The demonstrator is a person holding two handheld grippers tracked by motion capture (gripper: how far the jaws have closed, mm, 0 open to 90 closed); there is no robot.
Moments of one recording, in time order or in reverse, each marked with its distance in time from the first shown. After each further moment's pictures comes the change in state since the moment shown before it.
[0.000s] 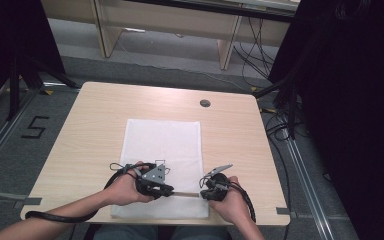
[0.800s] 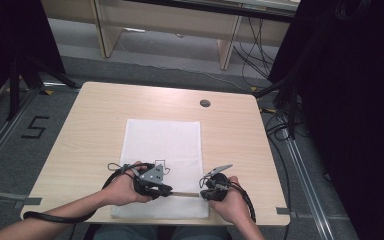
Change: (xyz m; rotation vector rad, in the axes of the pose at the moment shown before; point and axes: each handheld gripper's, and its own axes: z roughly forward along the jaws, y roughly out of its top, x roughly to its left) left arm 0.000 -0.003 -0.004 0.001 0.000 0.011; right arm 0.000 0.000 0.000 0.000 0.000 -0.001
